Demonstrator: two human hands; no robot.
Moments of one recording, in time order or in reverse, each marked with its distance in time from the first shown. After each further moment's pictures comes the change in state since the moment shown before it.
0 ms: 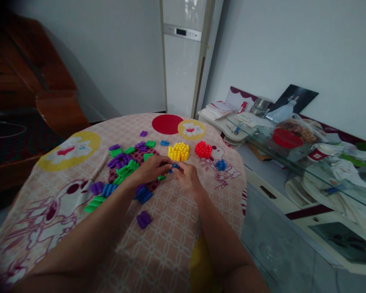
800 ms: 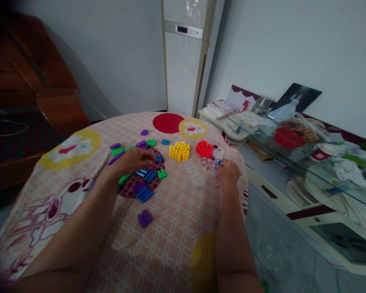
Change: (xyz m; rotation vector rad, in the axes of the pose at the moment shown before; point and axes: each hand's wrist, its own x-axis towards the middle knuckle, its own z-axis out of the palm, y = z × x) left_hand -0.015 -0.034 -0.049 0.058 0.025 -0.185; right_hand -0.015 0.022 -0.118 -1.119 0.504 0.329
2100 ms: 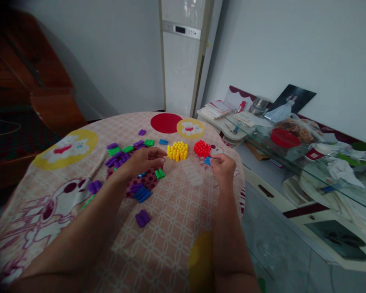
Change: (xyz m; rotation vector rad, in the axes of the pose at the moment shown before) left_hand 0.006 0.024 0.029 -0.396 -0.011 0.061; right_hand -0.011 -0.027 -0.016 0.988 0.037 0.109
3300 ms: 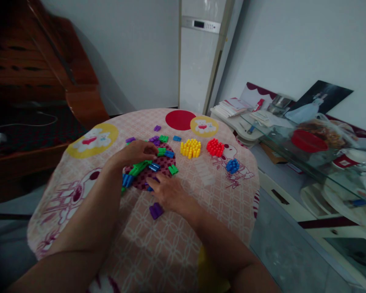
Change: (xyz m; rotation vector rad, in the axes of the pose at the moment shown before) left_hand -0.023 -0.011 -0.069 0.503 -0.003 -0.169; right_hand -0.127 -0.045 0.119 -0.445 -0.947 -0.834
